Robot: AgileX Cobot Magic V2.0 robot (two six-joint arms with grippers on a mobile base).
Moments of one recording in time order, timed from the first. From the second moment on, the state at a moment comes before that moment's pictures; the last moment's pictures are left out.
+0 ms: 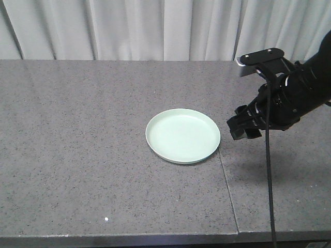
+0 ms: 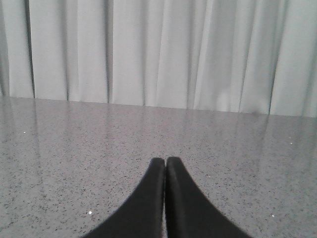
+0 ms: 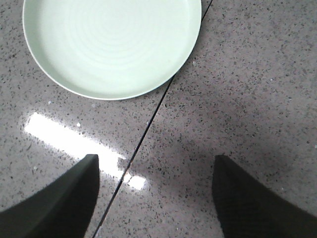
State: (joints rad) left arm 0.06 -0.01 0.03 -0.01 0.02 -0.05; right arm 0.26 1.51 -1.34 0.14 1.05 -0.22
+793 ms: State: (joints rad) left arm 0.06 -0.01 0.03 -0.01 0.02 -0.05; right arm 0.26 1.92 -1.63 0.09 1.10 -0.03
